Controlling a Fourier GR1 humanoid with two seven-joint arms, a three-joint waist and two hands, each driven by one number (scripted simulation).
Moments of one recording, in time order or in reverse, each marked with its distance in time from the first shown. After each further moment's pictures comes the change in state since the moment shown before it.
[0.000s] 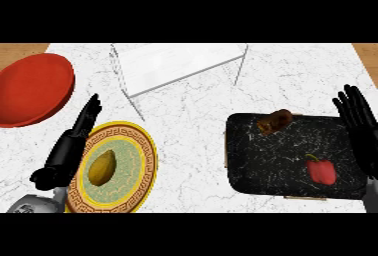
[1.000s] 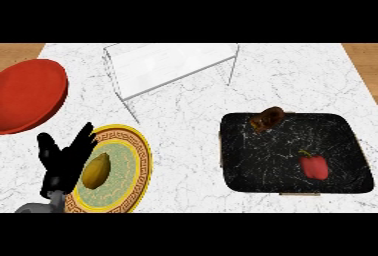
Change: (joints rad) left arm 0.062 -0.072 0.115 0.194 0.226 -0.033 0.380; right arm 0.241 -0.299 -0.322 0.411 0.083 0.276 -0.473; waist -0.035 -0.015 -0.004
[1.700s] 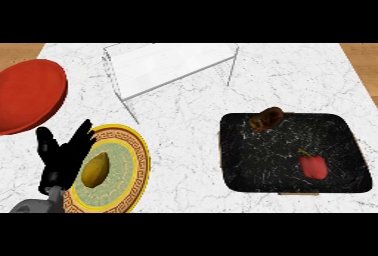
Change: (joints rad) left arm -0.020 -0.008 0.031 -0.005 -0.021 -0.008 0.049; right arm 0.186 -0.041 0.043 -0.590 0.056 -0.033 0.478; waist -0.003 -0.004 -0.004
